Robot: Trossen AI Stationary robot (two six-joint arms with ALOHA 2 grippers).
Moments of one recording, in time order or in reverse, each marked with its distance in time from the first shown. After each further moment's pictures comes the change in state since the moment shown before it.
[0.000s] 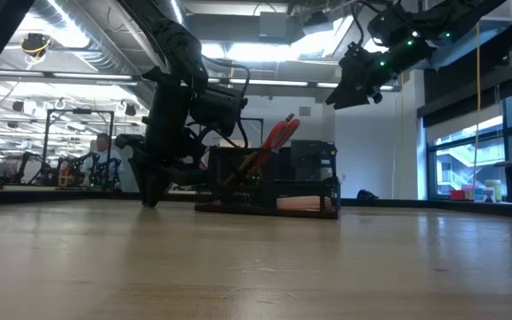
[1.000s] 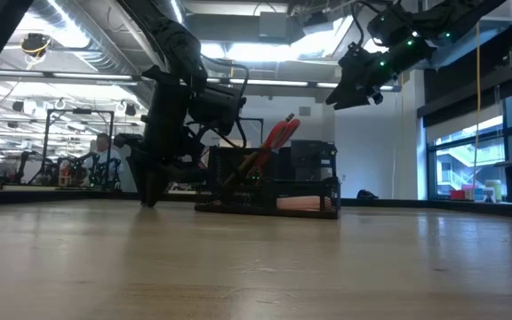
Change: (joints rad) left arm 0.001 -0.011 0.000 -0.011 0.022 0.003; right arm 0.000 0.000 0.000 -0.001 0.000 0.029
